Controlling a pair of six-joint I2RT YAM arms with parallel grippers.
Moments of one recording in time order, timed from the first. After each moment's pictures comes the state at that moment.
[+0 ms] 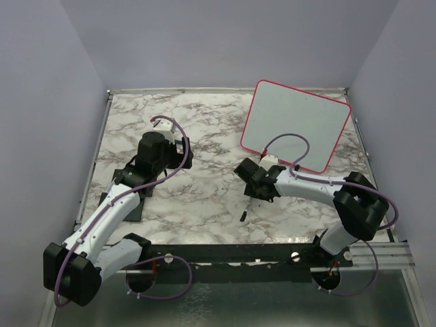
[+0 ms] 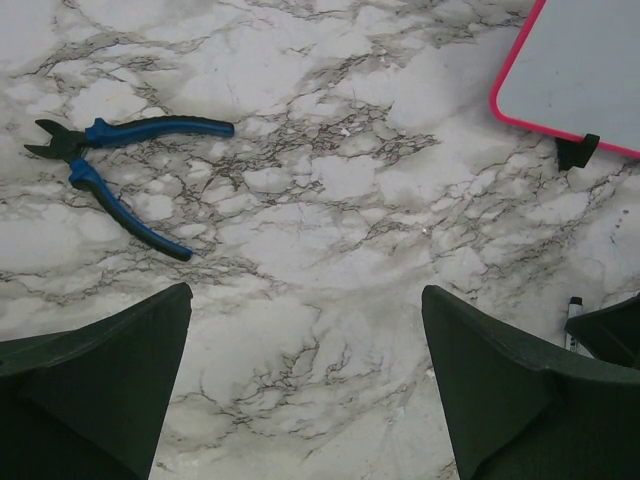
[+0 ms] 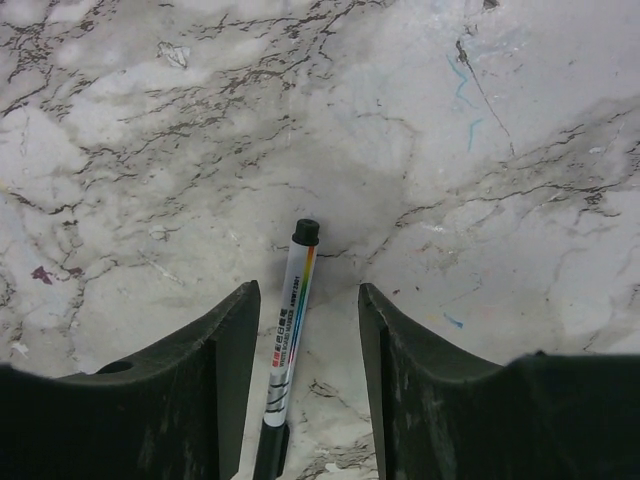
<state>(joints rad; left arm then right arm) -0.41 1.02 0.80 -0.27 -0.05 -0.24 0.88 1.58 0.91 -0.57 0.44 1.07</state>
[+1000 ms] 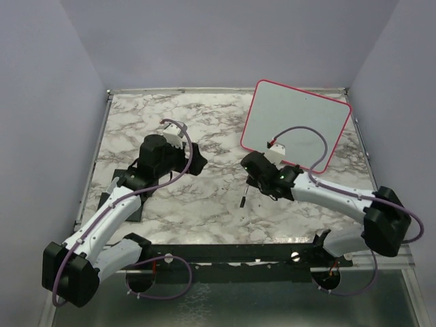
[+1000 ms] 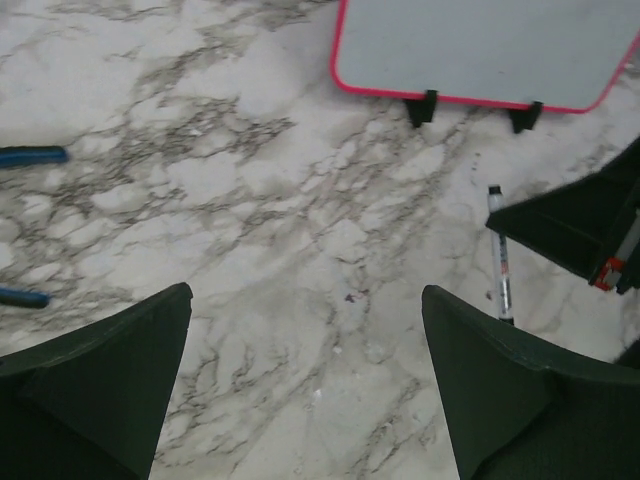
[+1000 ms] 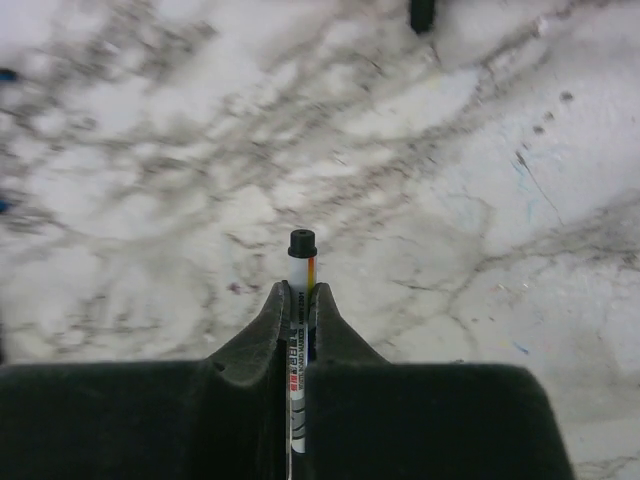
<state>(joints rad) -0.44 1.01 0.77 -0.21 0.15 -0.25 0.90 1.44 0.91 -0.49 0.54 1.10</state>
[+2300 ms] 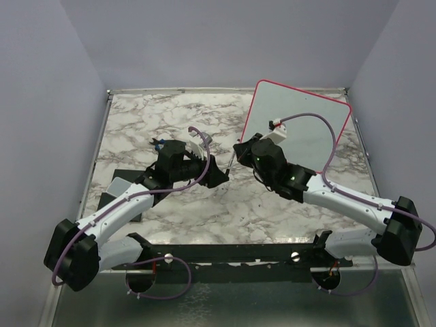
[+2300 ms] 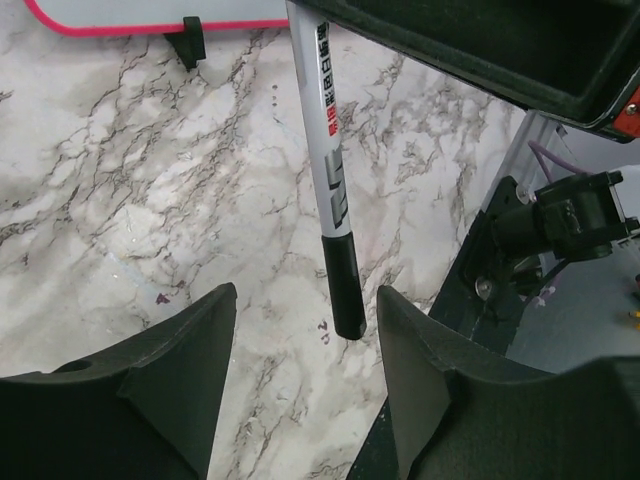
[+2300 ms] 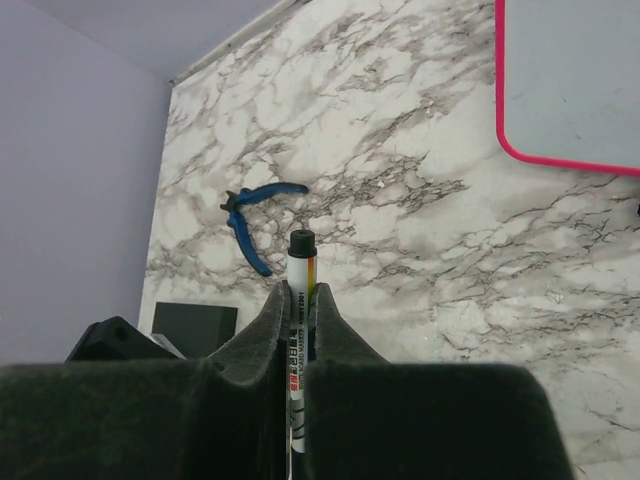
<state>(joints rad) -0.60 1.12 0.70 0.05 0.53 -0.38 0.93 1.27 0.97 -0.06 0.59 0.90</state>
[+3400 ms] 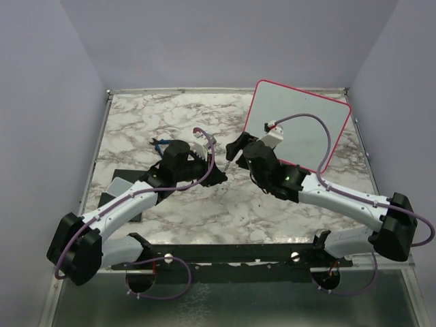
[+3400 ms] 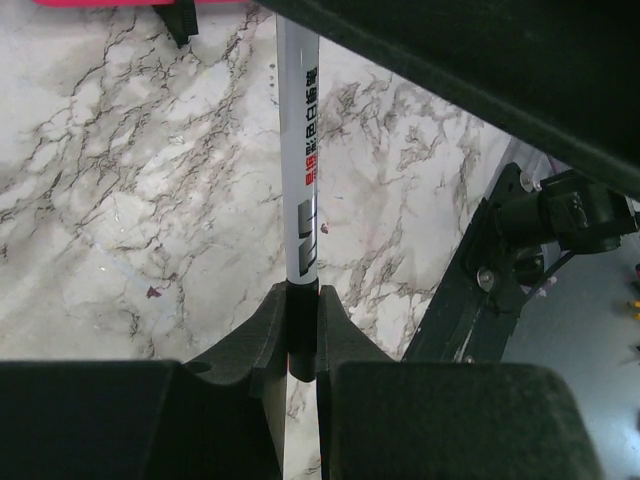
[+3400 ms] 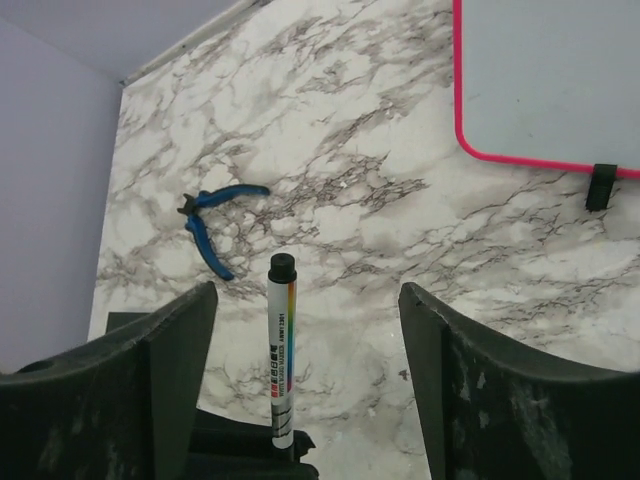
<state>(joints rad) -0.62 1.18 0.71 0.04 0.53 -0.38 0.98 1.32 1.01 -0.13 0.69 0.91</state>
